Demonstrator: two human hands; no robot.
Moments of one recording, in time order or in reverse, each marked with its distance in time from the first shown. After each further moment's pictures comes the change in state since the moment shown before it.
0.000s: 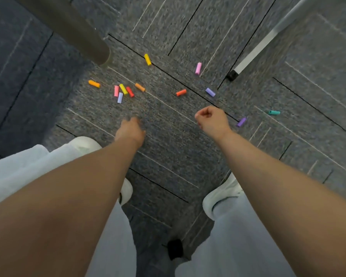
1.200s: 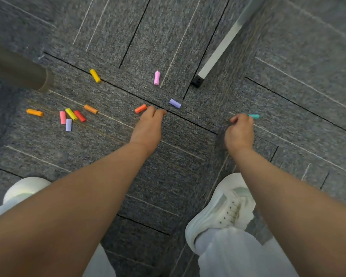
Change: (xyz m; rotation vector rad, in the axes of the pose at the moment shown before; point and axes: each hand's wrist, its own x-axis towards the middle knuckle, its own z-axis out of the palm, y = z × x) left_hand 0.023 0.147 0.039 0.021 0.232 0.642; right_hand 0.065 0.099 -0.103 -0.268 0.454 0.100
